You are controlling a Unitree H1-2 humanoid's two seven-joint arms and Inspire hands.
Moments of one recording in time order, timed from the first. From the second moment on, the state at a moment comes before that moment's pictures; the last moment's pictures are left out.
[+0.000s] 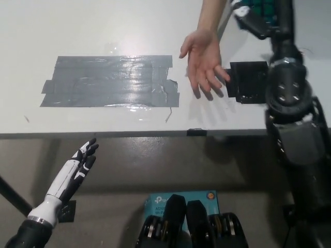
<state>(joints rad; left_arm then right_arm) -0.19 0.33 -0.09 0.21 0.14 -0.19 -0.12 -0.89 -0.09 0.04 0.33 -0.22 0.21 -0.27</state>
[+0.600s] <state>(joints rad) -0.20 0.33 -0.09 0.21 0.15 -0.19 -0.12 -1.25 -0.03 0.10 1.23 -0.24 0.02 -0.30</state>
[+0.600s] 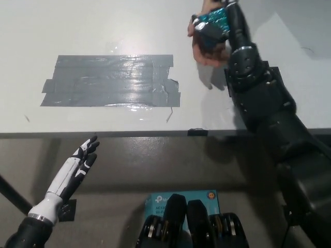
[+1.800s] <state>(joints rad) -0.21 0.33 -0.09 0.21 0.15 -0.18 -0.14 -1.21 -0.12 0.13 1.10 -0.24 -0.03 -0.13</state>
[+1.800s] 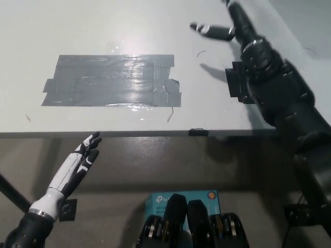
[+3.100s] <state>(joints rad) -0.19 0.33 -0.10 0.25 0.15 -0.17 -0.14 -0.17 -0.13 0.01 0.05 -0.20 -0.15 -0.12</state>
